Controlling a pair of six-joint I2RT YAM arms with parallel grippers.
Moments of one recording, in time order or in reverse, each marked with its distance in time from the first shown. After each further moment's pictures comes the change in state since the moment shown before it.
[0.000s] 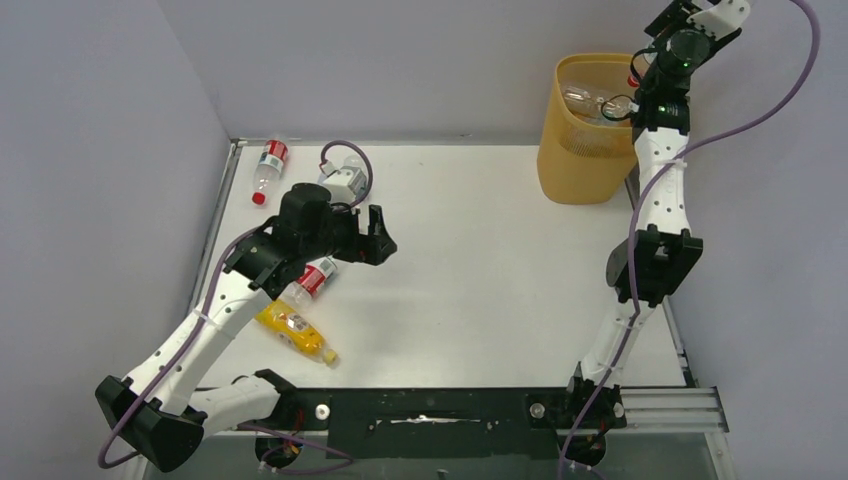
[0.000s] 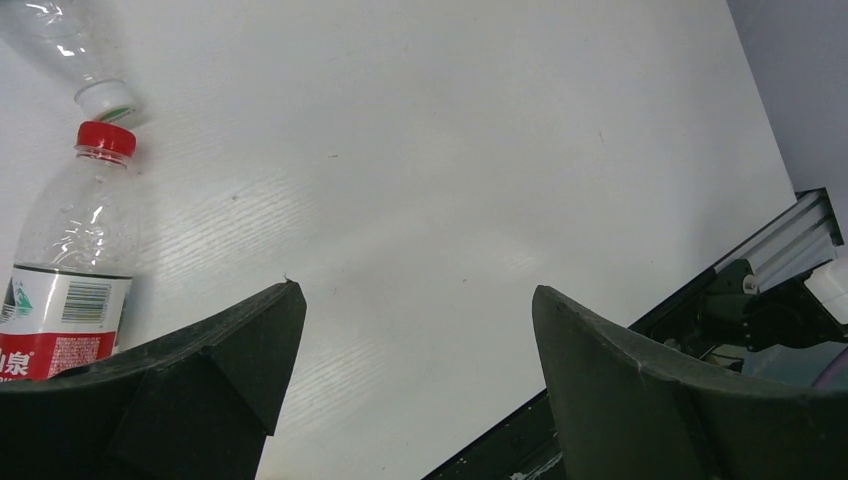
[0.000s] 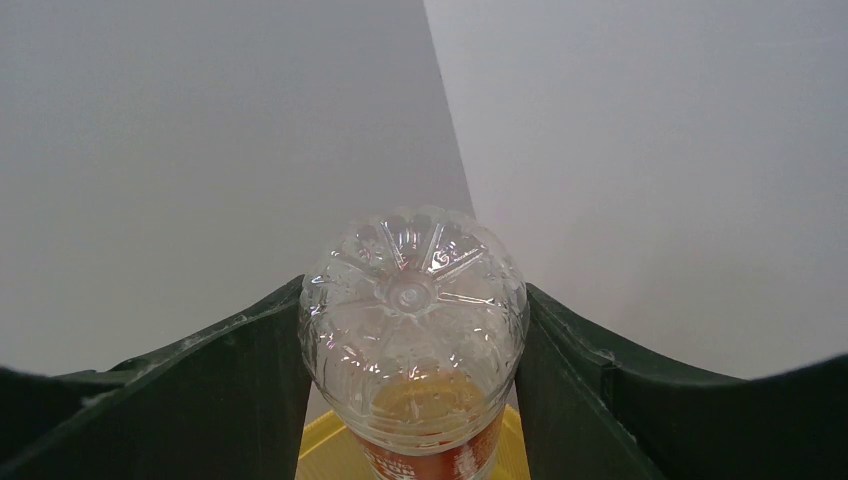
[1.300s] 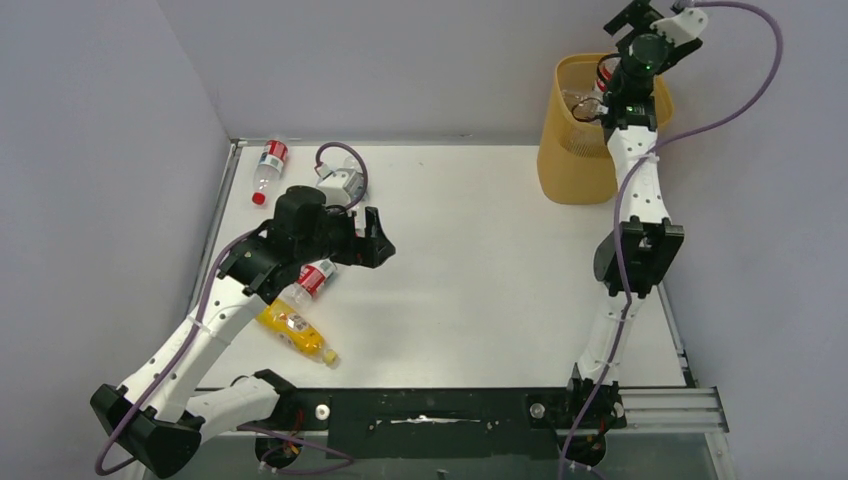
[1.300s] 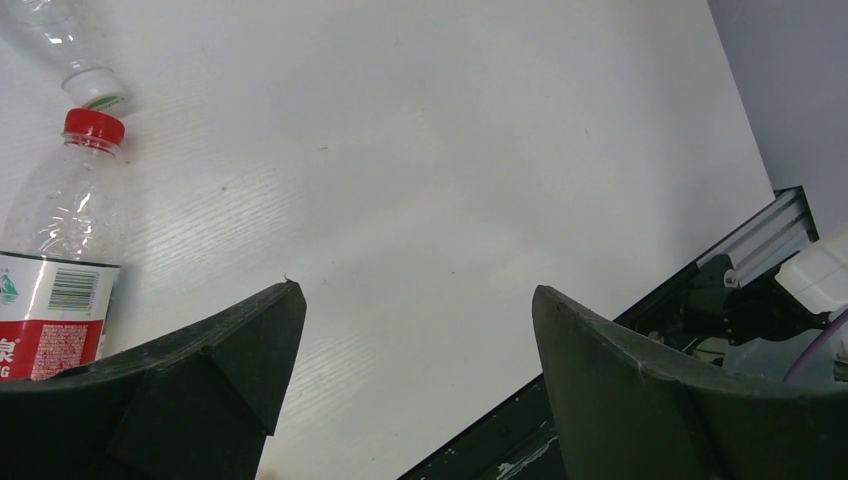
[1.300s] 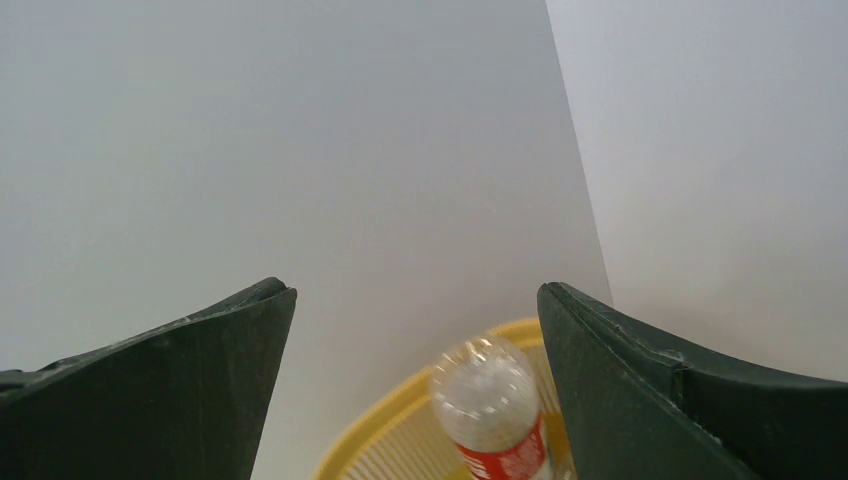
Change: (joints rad) left arm 0.005 -0.031 -0.006 -0.018 0.014 -0.019; right arm 0.069 0.153 0.024 0.047 0.050 0.137
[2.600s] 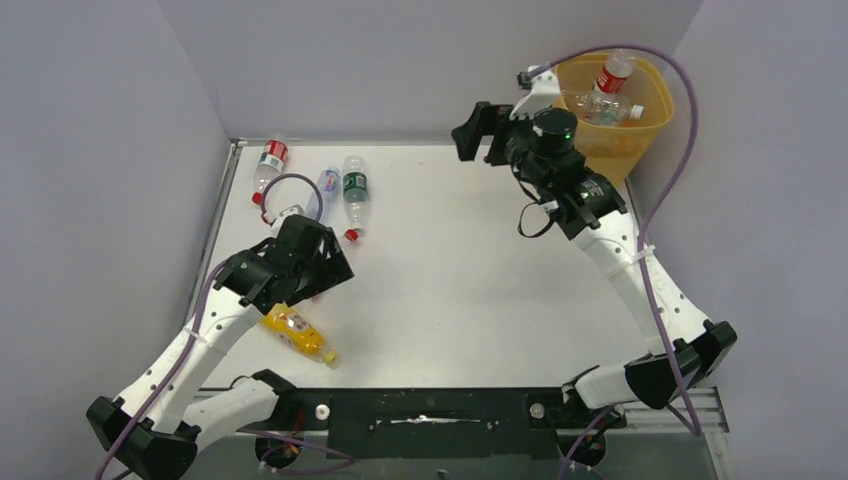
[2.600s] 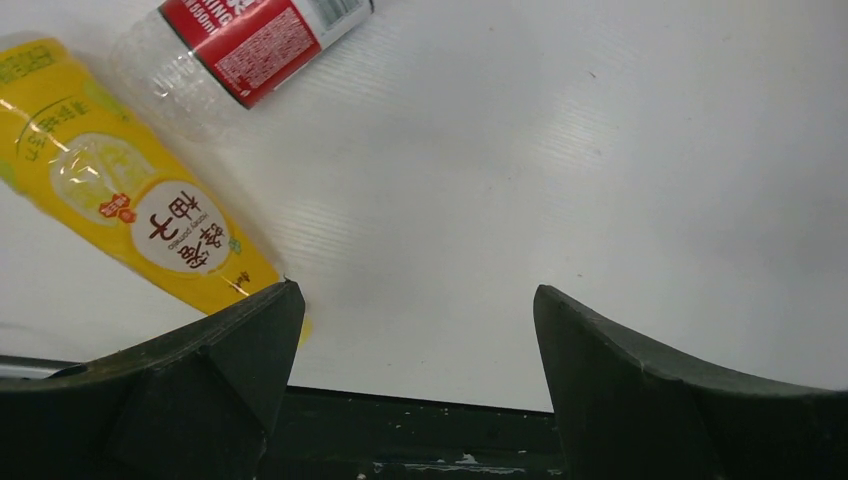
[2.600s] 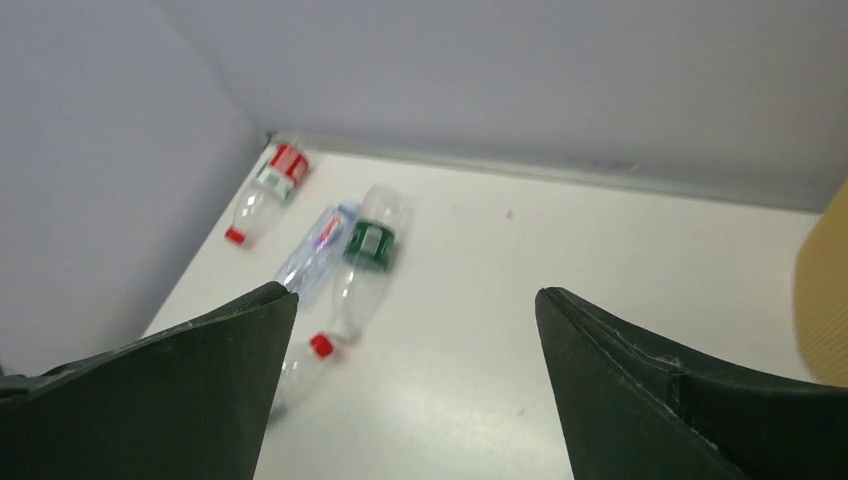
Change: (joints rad) left arm 0.016 -0.063 -0.076 -0.374 -0.391 -0.470; right arm 0.570 -0.793 -0.651 -0.497 -0.354 0.012
